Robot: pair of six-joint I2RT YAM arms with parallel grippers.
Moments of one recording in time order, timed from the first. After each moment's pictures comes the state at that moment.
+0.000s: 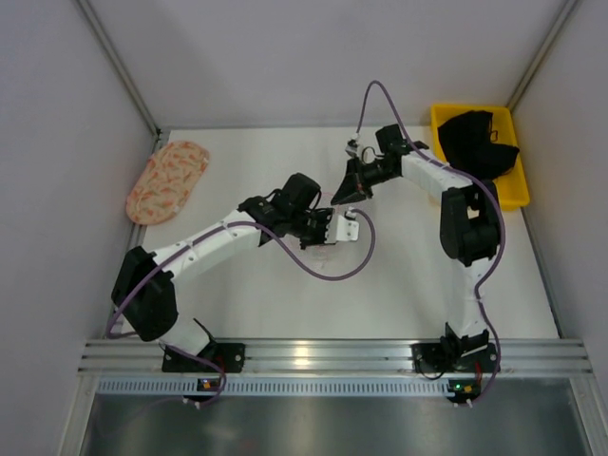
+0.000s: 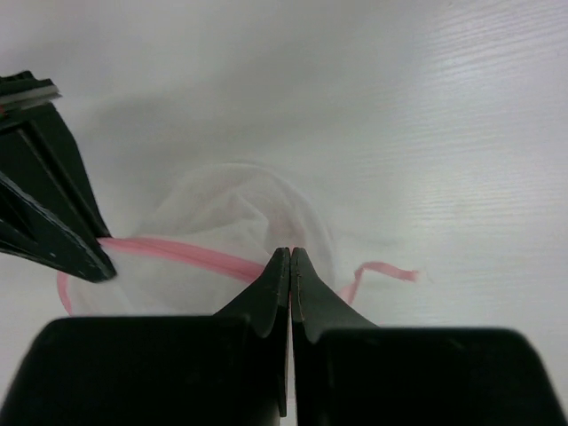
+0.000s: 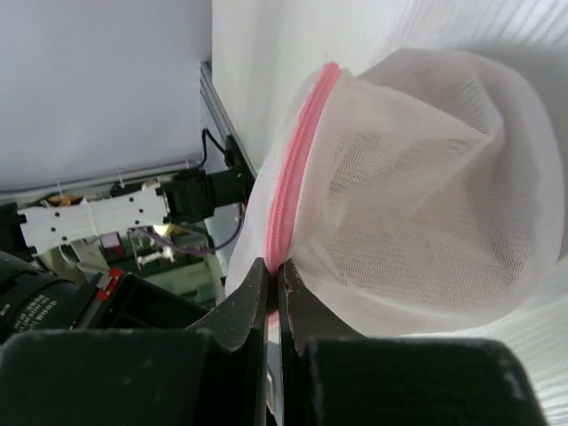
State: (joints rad) left arm -0.78 1.54 1.24 -0.53 0.46 0.85; right arm 0.34 2.08 1.66 -0.71 -1.09 0.32
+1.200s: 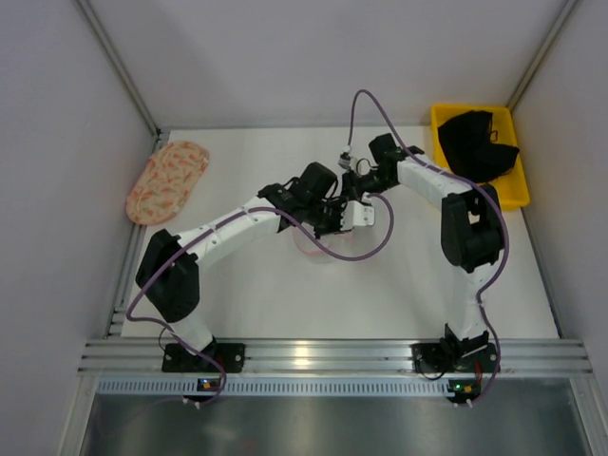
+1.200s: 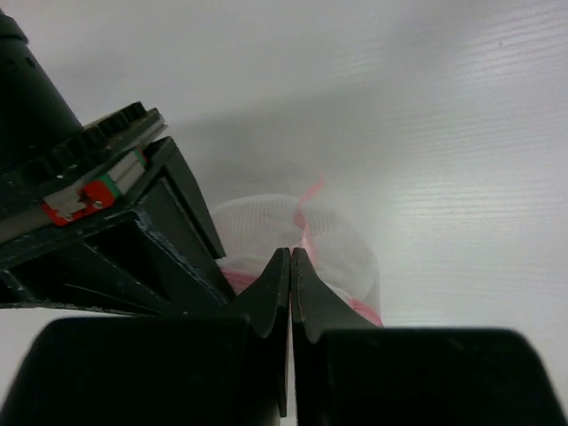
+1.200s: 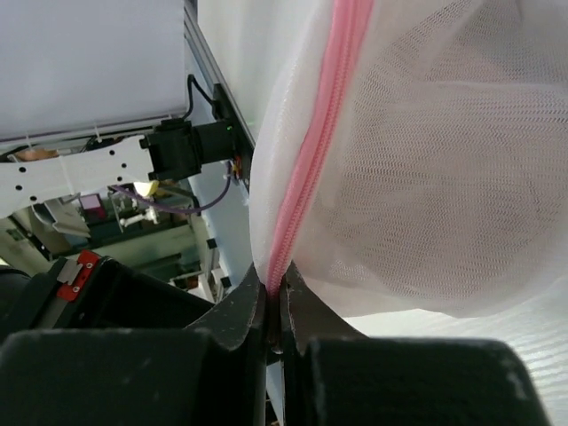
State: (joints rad) left arm -0.79 1.70 1.41 -0.56 0.43 0.78; right arm 0.37 2.02 1.59 -0.83 -1.08 0.19
